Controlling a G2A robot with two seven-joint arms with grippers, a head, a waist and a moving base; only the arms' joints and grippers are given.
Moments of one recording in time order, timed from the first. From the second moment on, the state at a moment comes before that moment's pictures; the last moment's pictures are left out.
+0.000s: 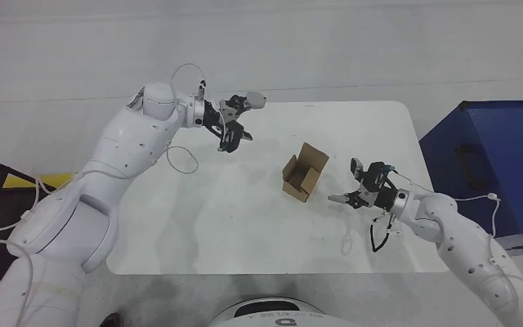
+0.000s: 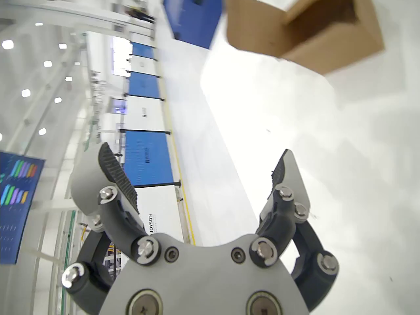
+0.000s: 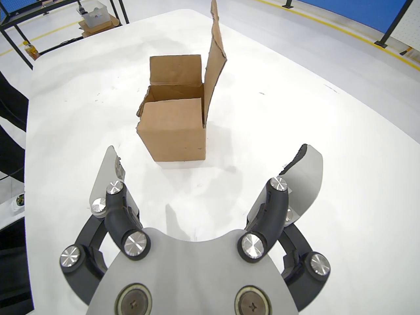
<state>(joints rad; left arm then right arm) 0.38 -1.23 -0.49 -0.77 2.45 -0.24 1.13 -1.45 -0.71 1.14 -1.52 -1.02 -0.72 -0.21</state>
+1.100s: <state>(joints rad) 0.31 -1.35 -0.23 -0.84 2.89 -0.27 1.22 -1.40 -0.77 1.05 -1.44 -0.94 -0.76 -0.15</state>
